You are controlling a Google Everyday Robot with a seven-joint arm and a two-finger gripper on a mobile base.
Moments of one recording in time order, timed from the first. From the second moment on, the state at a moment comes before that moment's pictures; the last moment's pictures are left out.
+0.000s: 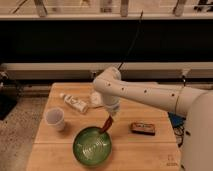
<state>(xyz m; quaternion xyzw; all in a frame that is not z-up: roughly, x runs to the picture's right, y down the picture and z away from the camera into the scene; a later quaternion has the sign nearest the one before) 0.049 0.168 0.754 -0.41 -0.03 -0.25 0.88</state>
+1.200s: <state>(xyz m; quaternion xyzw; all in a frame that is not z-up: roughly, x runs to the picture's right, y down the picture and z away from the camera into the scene) 0.018 0.206 0.719 -0.40 -0.04 -0.34 0.85</state>
